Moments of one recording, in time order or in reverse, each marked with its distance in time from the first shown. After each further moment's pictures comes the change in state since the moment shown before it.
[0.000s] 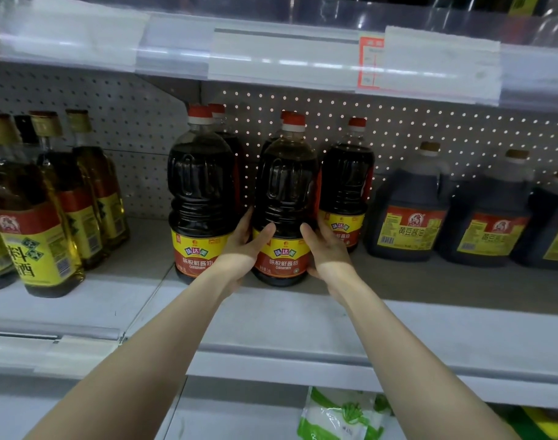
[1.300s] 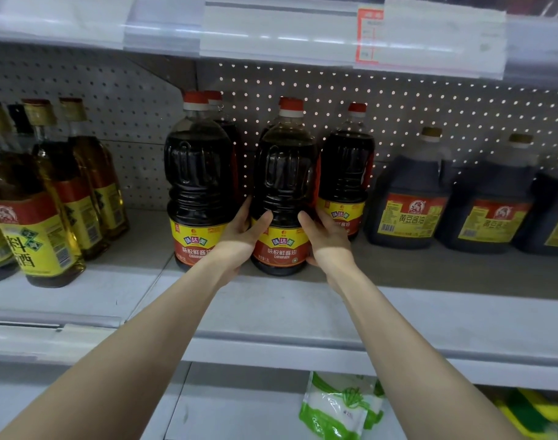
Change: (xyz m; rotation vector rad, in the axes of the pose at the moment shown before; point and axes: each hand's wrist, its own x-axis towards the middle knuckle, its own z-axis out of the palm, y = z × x) left_hand -0.012 0.011 0.001 0.045 0.003 -0.008; right_hand -0.002 0.006 0.003 -0.004 0.062 -0.015
